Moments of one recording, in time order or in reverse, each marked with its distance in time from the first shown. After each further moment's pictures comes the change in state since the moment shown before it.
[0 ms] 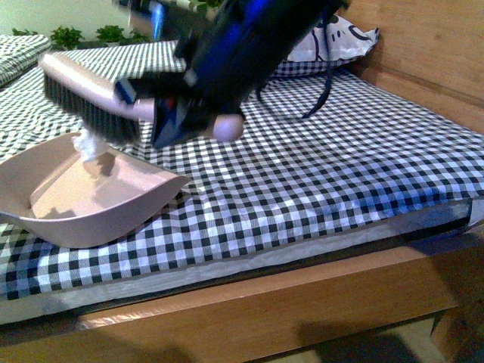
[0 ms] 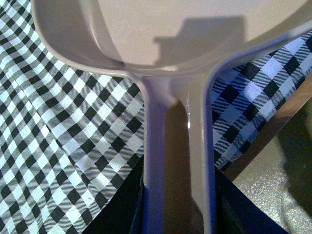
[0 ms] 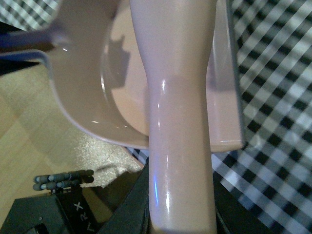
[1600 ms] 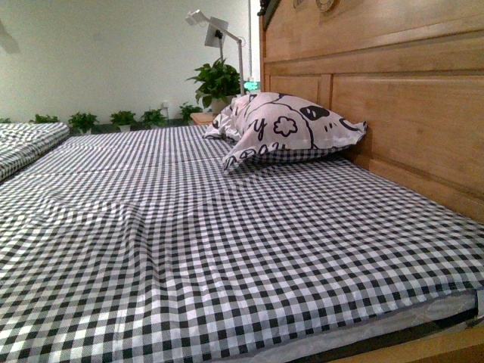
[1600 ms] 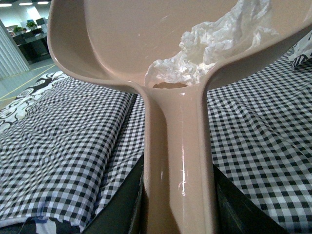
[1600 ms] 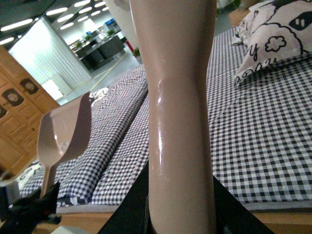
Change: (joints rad) left arm -0.394 -1.229 -0.285 -0.138 -0.761 -0.663; right arm -0.518 -1.473 -0.773 0.141 -0.098 0.751
